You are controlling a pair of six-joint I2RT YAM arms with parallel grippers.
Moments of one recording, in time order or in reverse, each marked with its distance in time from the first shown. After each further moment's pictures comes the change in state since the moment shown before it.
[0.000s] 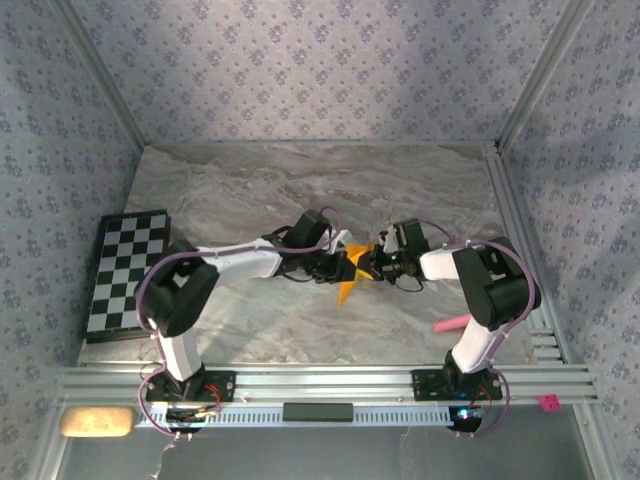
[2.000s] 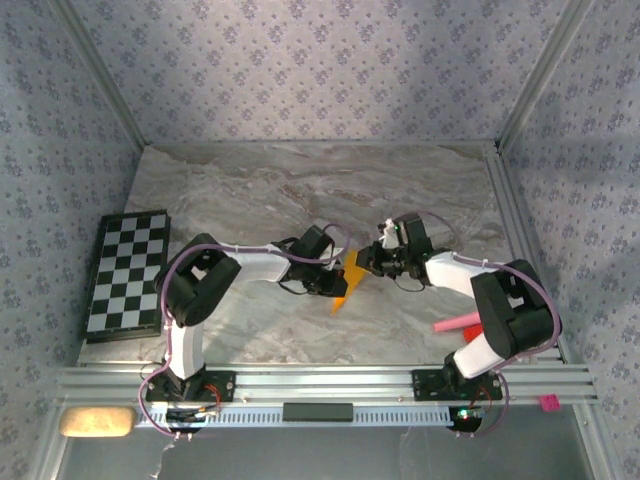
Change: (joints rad) left arm -0.013 0.103 -0.049 -0.061 -0.115 0.194; right arm 0.060 -0.193 -0.009 -0.083 0.064 -0.082
